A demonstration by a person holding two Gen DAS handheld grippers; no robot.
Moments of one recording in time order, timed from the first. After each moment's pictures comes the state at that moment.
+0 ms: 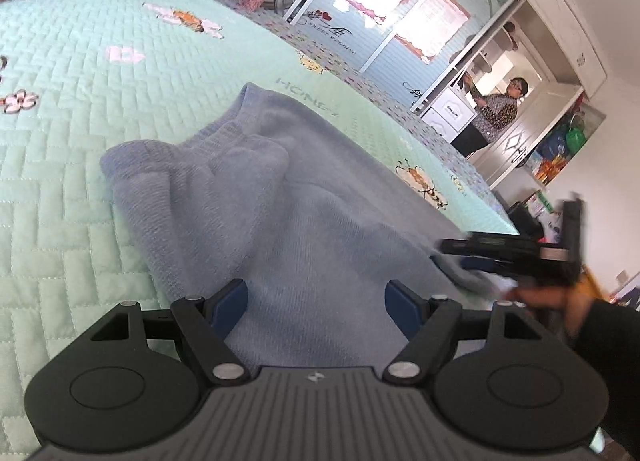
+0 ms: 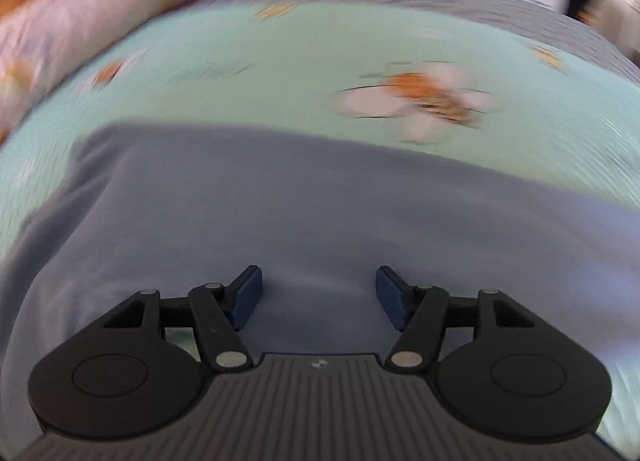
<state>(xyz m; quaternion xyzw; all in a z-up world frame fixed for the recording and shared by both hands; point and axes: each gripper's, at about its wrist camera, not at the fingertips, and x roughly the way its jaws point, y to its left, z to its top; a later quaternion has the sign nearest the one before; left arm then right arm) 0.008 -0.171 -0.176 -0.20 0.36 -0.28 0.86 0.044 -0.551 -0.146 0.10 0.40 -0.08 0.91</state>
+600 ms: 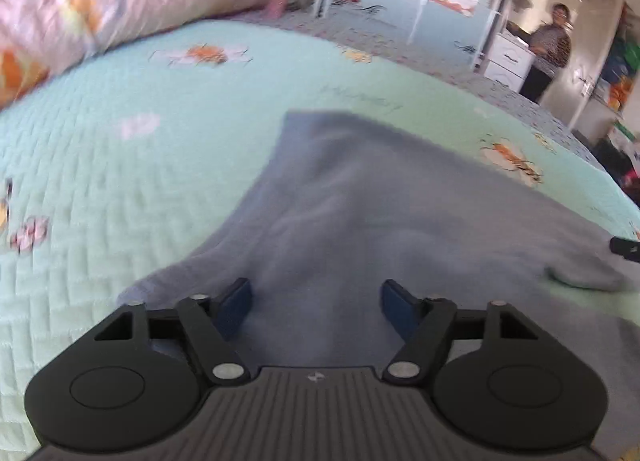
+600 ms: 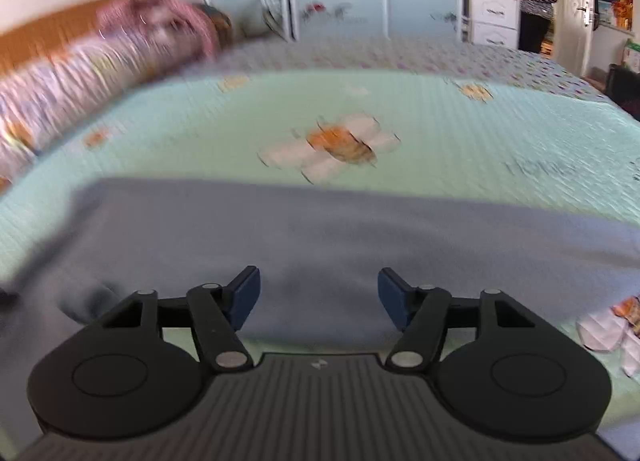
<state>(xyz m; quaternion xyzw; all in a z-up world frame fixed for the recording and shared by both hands) 0.089 -0.202 -0.174 -0.04 0.37 -0.19 0.91 -0.032 -0.582 -0.119 0.07 0.32 -0.10 0.94</state>
